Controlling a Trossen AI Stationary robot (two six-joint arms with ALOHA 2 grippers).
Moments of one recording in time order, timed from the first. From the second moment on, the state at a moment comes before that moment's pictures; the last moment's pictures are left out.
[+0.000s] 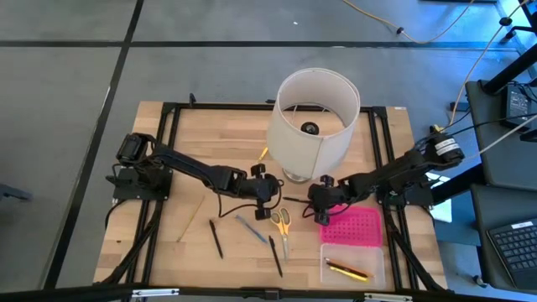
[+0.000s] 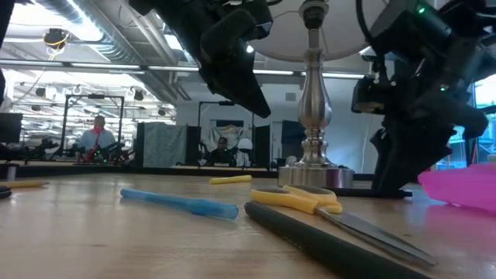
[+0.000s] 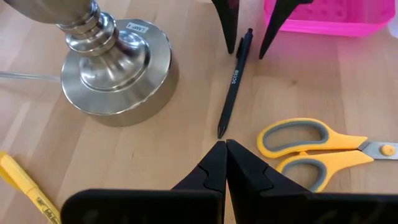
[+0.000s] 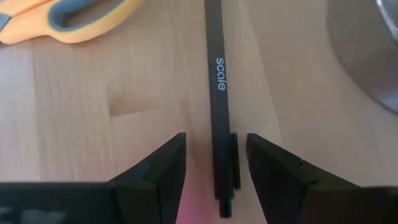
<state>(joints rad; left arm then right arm) -0.19 1.76 1.17 -0.24 -0.29 -0.22 0.27 1.54 0.59 -0.11 0.16 0.47</state>
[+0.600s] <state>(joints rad) -0.19 1.76 1.17 -0.24 -0.29 -0.22 0.27 1.58 0.64 -0.19 0.18 0.41</state>
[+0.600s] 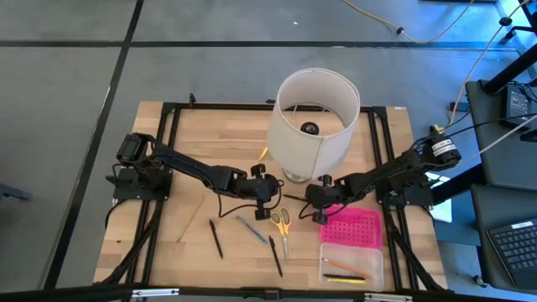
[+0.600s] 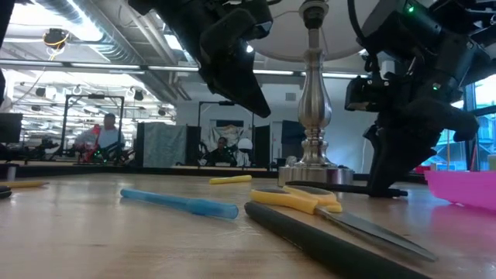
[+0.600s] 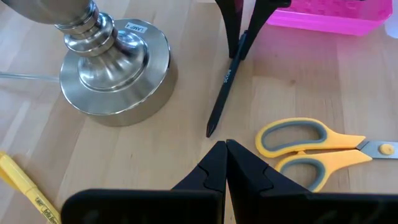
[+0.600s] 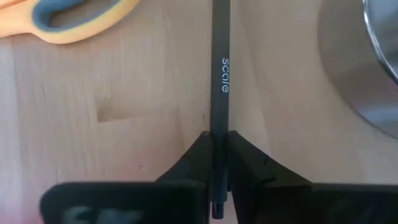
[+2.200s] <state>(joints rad) -0.19 1.74 1.17 -0.45 -0.49 -0.25 1.13 1.36 0.69 -0.31 0.26 1.59</state>
